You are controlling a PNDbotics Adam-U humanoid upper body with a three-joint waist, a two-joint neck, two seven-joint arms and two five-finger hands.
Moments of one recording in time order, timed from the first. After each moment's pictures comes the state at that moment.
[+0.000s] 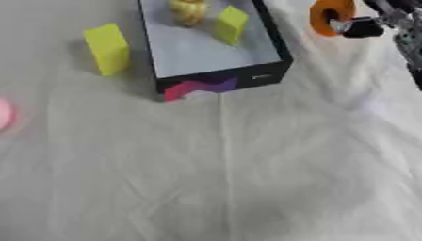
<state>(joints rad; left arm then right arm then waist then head) -0.06 0.24 0.03 -1.86 0.08 -0.09 0.08 -0.73 -0.97 0.00 -0.97 0.49 -0.64 -0.07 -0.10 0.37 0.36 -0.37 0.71</state>
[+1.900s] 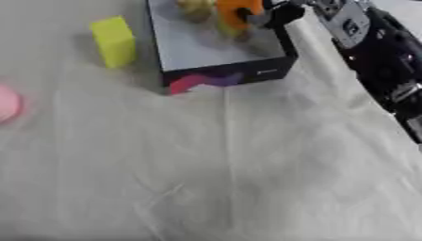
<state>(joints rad) -0.07 0.25 0.03 -1.86 0.08 -0.08 0.06 -0.88 -0.79 0.17 -1.17 0.53 -0.64 0.21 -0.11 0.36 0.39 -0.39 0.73</state>
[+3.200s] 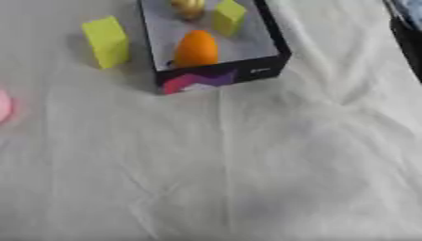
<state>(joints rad) -0.05 0.25 0.05 -1.86 0.07 -0.08 0.07 -0.60 -0.93 -0.04 -1.67 -0.37 -0.34 0.29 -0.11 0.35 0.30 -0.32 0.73</state>
